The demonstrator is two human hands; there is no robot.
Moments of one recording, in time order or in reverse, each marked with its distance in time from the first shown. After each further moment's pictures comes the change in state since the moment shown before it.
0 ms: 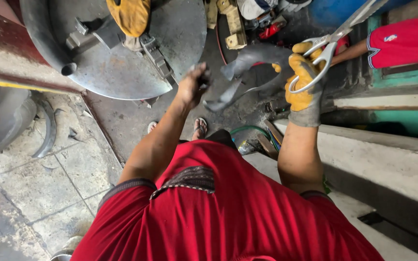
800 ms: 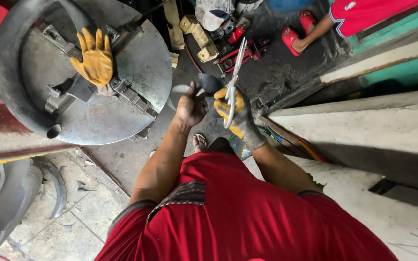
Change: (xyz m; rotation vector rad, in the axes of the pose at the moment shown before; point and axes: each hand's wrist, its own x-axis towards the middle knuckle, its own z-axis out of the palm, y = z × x) left_hand 0.044 -0.046 0.035 0.097 -0.143 -0.256; right_hand -0.081 0.056 0.049 0.205 0.086 0.307
